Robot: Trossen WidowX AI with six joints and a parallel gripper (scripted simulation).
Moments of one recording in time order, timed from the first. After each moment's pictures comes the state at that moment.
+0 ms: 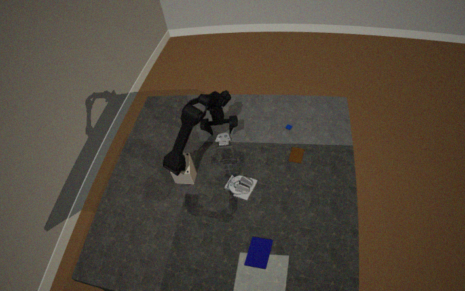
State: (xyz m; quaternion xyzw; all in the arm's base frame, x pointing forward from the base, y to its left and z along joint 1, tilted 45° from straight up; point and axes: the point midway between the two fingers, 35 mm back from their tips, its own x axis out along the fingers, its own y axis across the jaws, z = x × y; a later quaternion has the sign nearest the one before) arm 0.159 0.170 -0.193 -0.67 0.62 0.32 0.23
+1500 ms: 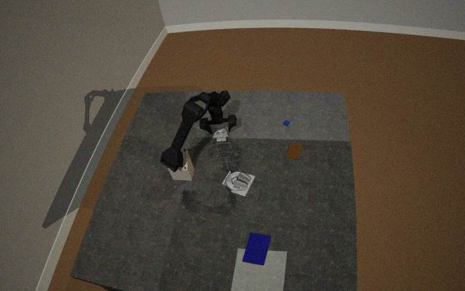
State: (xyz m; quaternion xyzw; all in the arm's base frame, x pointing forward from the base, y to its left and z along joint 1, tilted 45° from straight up) arm 0.163 0.155 -0.215 -0.67 0.62 0.32 0.24
